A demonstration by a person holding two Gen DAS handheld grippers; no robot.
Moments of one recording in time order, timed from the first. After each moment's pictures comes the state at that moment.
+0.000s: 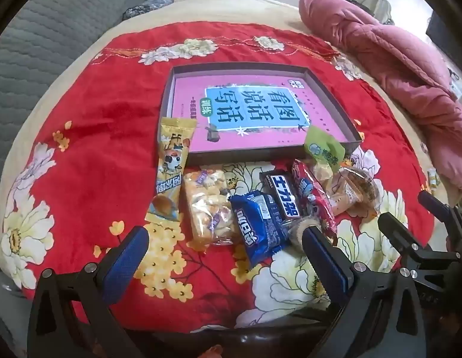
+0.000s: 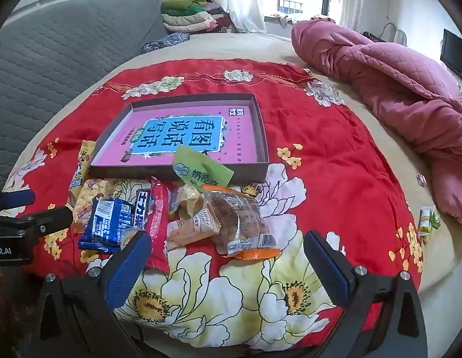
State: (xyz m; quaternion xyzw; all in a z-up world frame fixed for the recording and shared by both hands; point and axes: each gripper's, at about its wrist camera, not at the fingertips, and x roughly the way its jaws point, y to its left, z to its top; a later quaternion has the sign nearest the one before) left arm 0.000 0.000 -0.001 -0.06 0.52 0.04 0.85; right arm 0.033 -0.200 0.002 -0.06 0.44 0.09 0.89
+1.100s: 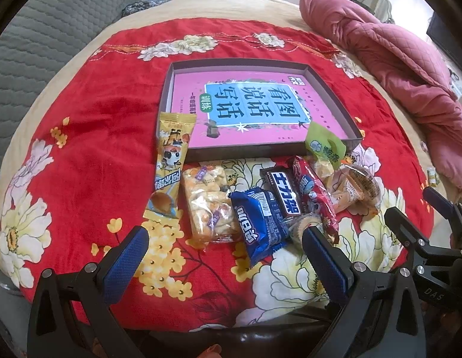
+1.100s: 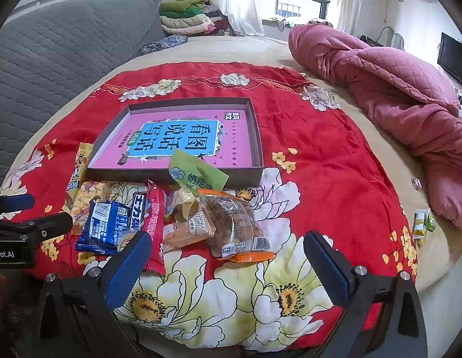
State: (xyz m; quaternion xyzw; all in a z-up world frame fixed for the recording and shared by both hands) left arm 0.001 0.002 -0.006 -0.07 0.52 0.03 0.85; right arm 0.017 -0.193 0.009 -0.07 0.42 0.10 0.90
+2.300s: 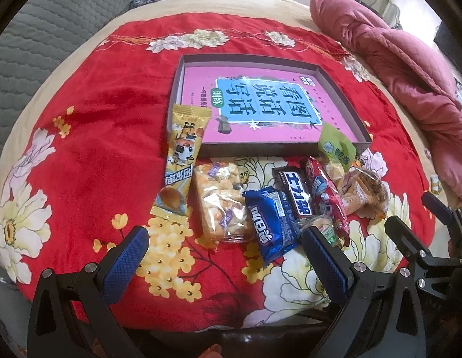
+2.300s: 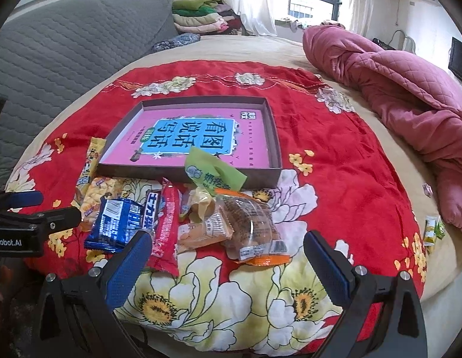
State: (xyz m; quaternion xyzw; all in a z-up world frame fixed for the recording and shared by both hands) left arm 0.002 0.016 -0.012 -0.08 0.52 0.04 0.85; right arm 0.018 -0.181 0.004 -0.08 0.42 0.13 0.89
